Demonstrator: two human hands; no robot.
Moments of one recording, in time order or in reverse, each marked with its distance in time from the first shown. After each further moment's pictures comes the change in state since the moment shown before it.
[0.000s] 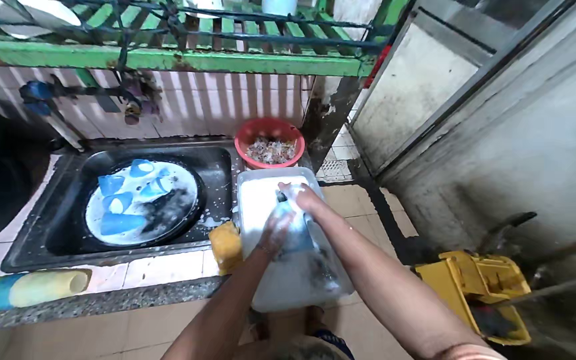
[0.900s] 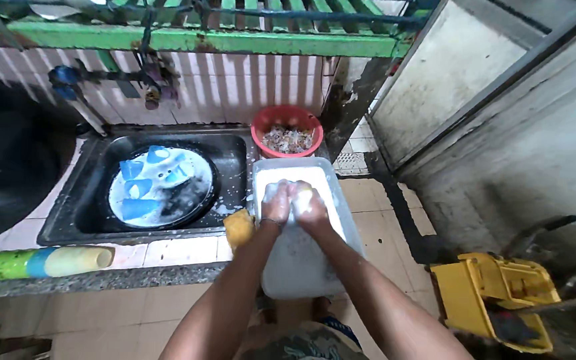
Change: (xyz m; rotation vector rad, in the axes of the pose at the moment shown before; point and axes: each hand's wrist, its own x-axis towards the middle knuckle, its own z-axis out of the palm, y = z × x) left_hand 0.018 0.033 -0.026 0.301 0.204 -0.173; right_hand -0.058 -0.010 0.053 -0.040 0.291 -0.132
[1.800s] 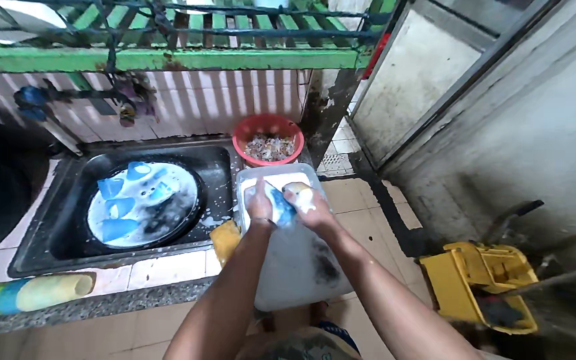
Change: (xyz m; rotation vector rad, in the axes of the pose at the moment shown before) left_hand 0.031 0.004 0.024 -0.520 0.279 -0.201; right_hand 0.019 0.006 -0.047 0.180 -0.087 0.023
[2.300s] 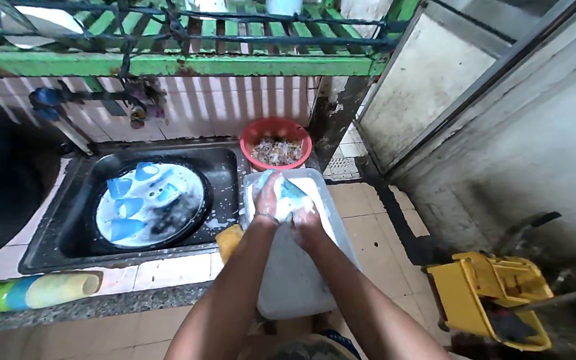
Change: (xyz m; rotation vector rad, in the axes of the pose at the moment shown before) left_hand 0.013 0.024 0.005 -0.418 -0.221 0.013; right_hand -0.016 -0.006 0.059 0.544 0.215 -0.039
